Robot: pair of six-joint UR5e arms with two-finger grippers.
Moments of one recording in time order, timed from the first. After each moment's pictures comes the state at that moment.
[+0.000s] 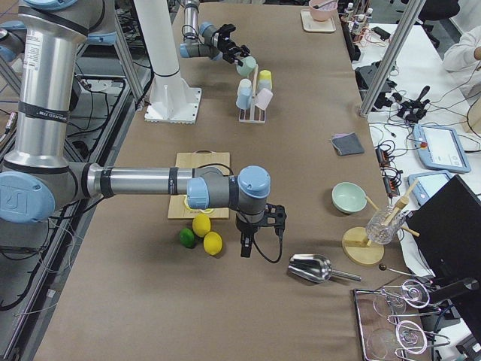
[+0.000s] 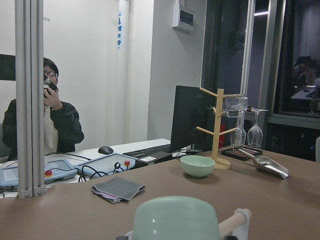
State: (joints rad) left arm -0.12 -1.92 -1.64 -3.29 -0.85 -0.25; right arm 1.43 -1.75 1.79 -1.55 2.25 0.19
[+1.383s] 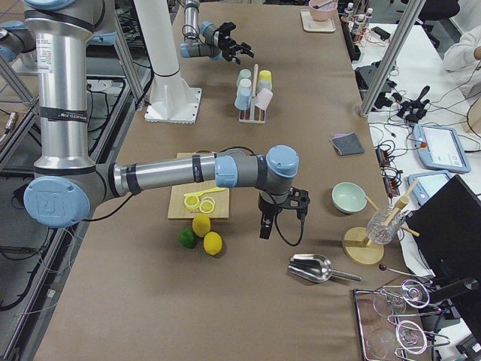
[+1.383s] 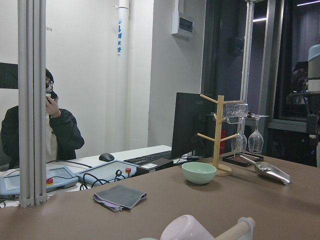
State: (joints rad) left arm -0.13 -1.92 -1.64 -3.33 -0.85 -0.21; right arm 1.43 -1.60 1.77 -1.69 2.28 0.26
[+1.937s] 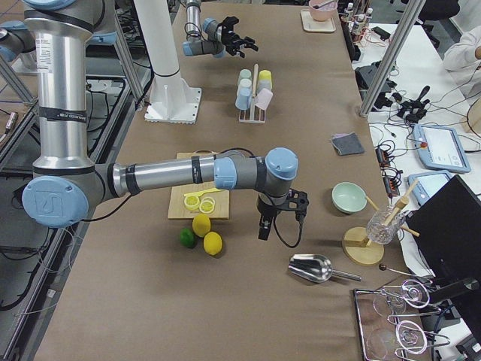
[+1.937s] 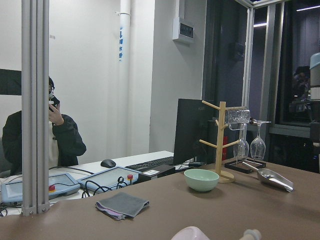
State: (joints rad) left arm -0.18 -1.92 -1.69 -3.33 -0.86 -0.21; right arm 1.43 -1.61 1.76 -1.68 2.29 0.27
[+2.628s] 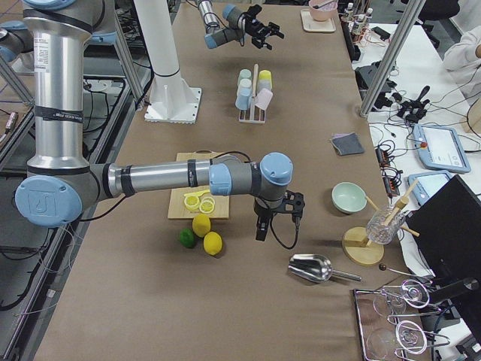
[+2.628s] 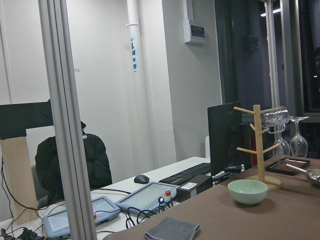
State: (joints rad) left arm -0.48 -1.94 -1.73 -2.95 -1.07 -0.24; right arm 1.43 -1.65 1.75 -1.58 2.34 0.27
